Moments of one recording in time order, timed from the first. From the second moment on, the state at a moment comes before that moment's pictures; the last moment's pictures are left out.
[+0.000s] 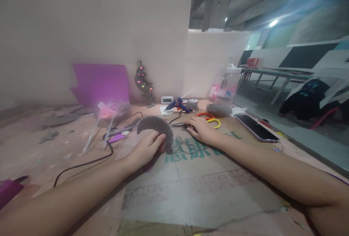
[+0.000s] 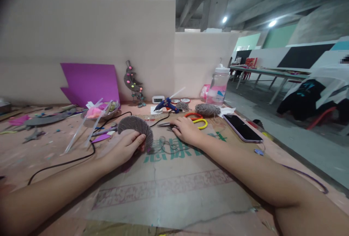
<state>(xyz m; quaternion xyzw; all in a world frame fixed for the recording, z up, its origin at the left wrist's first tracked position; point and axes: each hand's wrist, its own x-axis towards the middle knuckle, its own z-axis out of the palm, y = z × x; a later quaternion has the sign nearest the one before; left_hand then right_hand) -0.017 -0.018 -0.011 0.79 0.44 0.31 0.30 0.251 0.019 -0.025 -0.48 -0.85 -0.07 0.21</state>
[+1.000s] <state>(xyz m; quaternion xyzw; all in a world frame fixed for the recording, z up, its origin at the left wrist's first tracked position) -0.020 -0.019 -0.021 0.80 0.39 0.37 0.27 0.201 -0.049 -0.003 -0.25 -0.92 -0.08 0.30</state>
